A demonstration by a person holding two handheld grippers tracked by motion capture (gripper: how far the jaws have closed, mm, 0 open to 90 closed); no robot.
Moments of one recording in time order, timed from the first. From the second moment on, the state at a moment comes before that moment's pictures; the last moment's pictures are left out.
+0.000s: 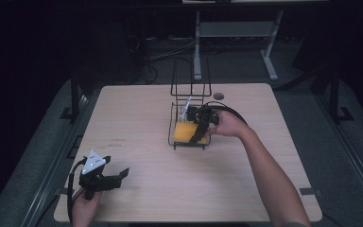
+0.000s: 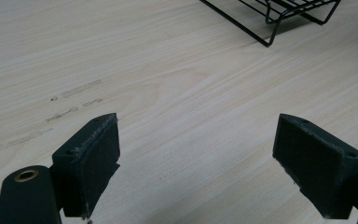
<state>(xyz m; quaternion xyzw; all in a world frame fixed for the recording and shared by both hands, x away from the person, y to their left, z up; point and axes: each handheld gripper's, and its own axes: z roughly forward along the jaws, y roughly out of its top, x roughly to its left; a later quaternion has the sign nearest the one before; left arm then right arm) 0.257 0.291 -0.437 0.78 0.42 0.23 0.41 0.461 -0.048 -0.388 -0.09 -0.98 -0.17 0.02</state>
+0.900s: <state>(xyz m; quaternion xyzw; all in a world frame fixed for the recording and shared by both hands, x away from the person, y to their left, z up) 0.255 0.287 -0.436 0.78 0.42 0.23 0.41 0.485 -0.050 -0.395 -0.11 -0.98 -0.18 0.02</state>
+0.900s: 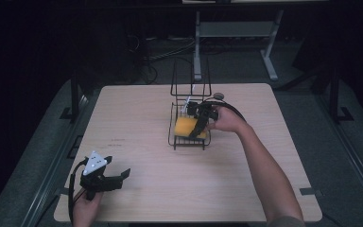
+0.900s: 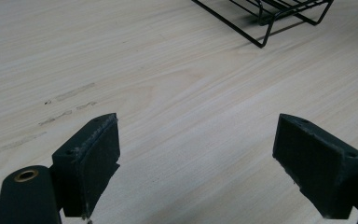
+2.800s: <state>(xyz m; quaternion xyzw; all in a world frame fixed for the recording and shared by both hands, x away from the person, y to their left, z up) 0.254 0.288 -0.436 0.78 0.42 0.23 0.41 0.475 -0.067 -0.379 -0.12 -0.97 -0.19 0.00</state>
